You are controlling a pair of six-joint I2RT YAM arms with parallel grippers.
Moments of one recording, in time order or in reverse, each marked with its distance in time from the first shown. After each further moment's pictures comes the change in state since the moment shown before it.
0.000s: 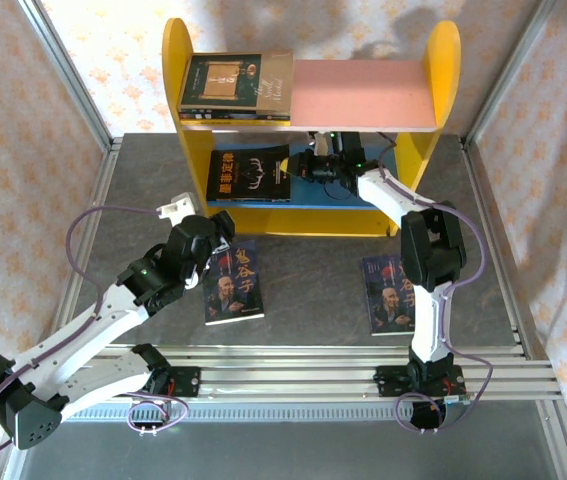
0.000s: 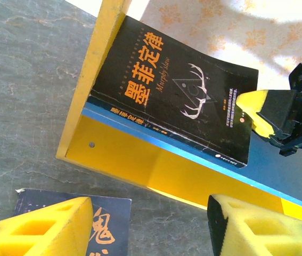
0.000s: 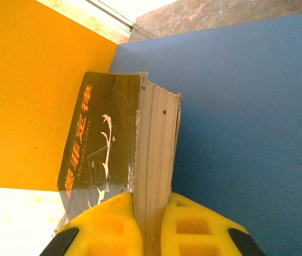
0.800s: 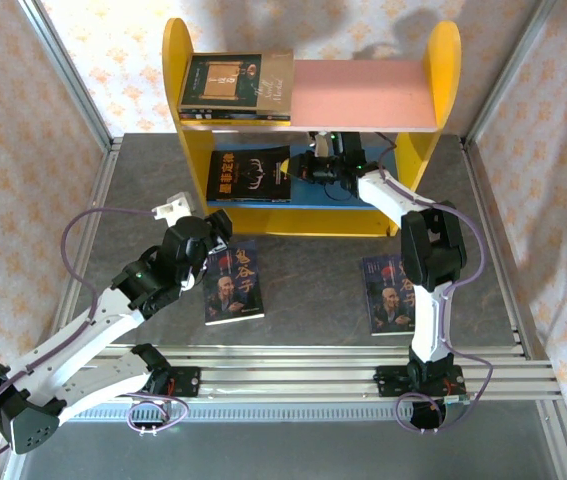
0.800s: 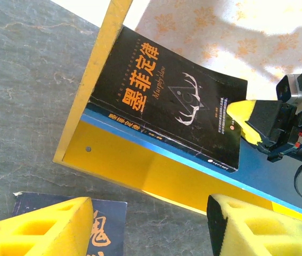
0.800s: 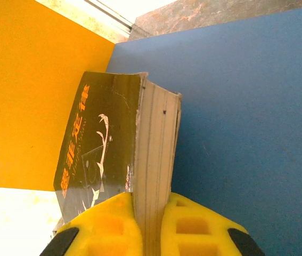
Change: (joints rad) left arm 0.000 -0.035 -0.003 0.000 0.000 0.000; right arm -0.004 -0.002 -0.027 0.030 0.000 0.002
